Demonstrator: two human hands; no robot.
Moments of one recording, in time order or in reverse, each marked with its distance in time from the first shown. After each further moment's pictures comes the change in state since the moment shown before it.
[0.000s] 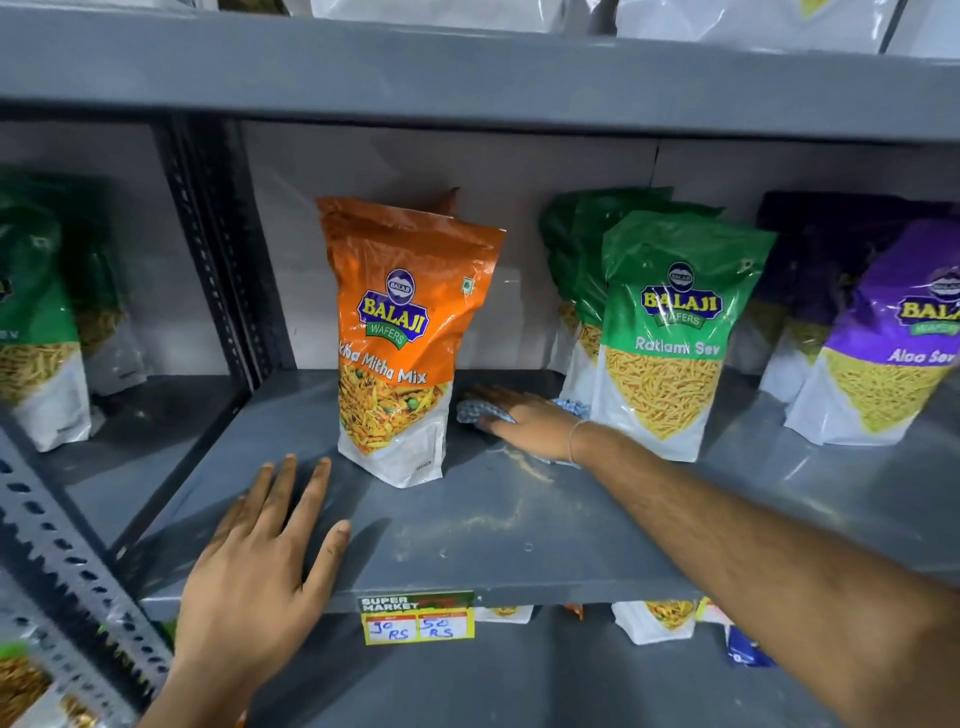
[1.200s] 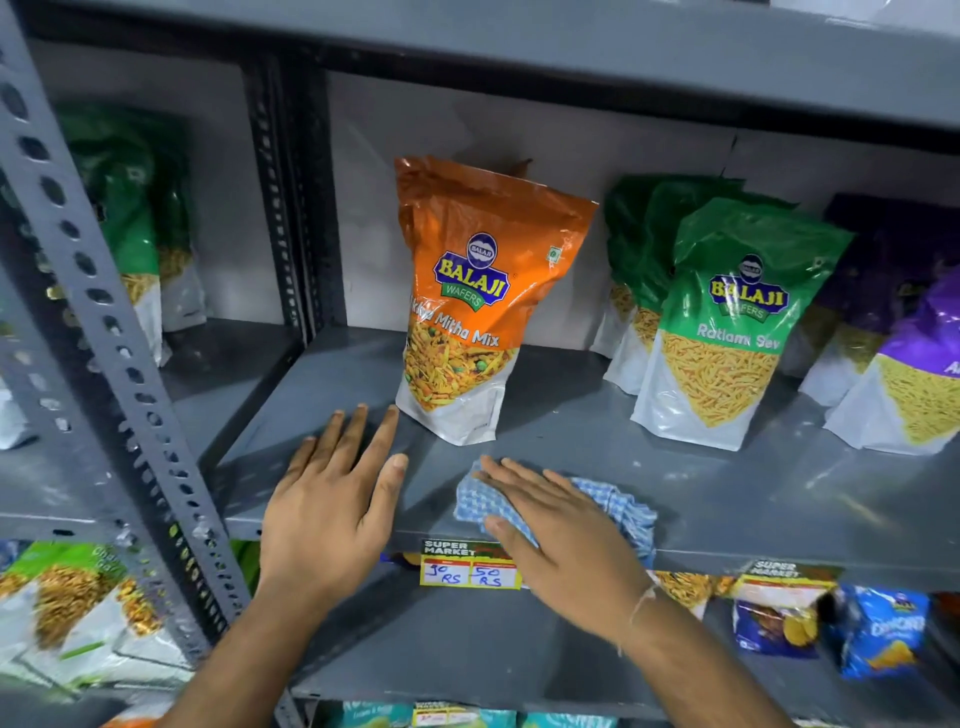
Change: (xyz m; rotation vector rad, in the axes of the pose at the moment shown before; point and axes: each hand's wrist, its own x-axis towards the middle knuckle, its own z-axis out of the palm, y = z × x) left_hand -0.002 0.000 -0.001 -0.140 0.065 -0.008; right_hand -0.146 -0.123 0.071 -0.004 0.237 -0.132
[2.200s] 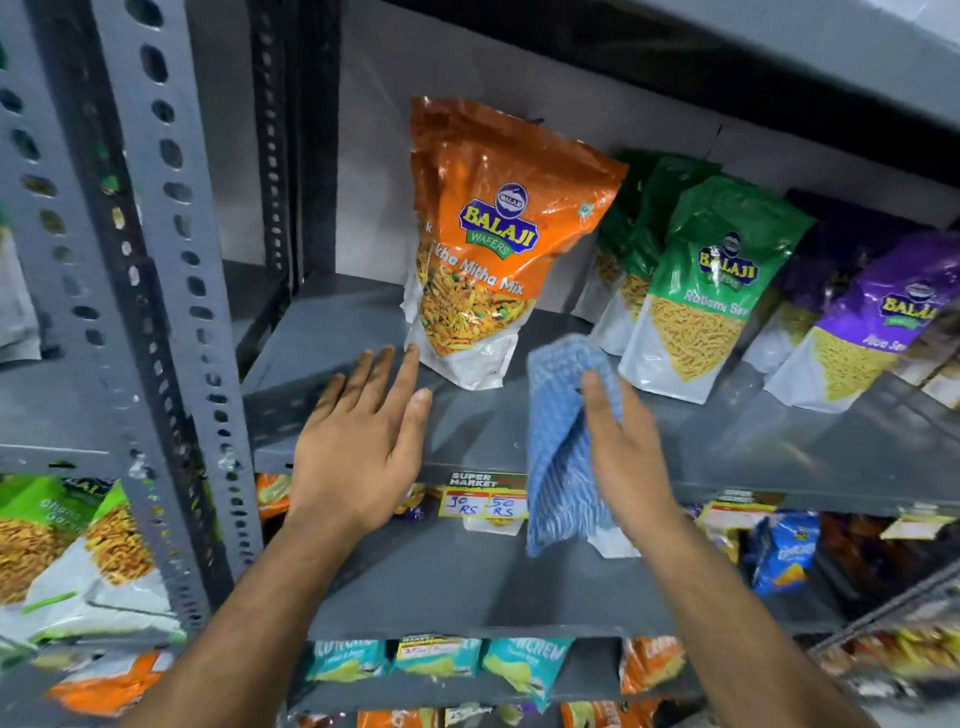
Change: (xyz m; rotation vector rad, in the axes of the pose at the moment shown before) left_hand -0.005 -0.007 -0.005 -0.224 -0.022 0.077; right_hand 0.000 -0.048 -0.029 0.708 0.547 0.491
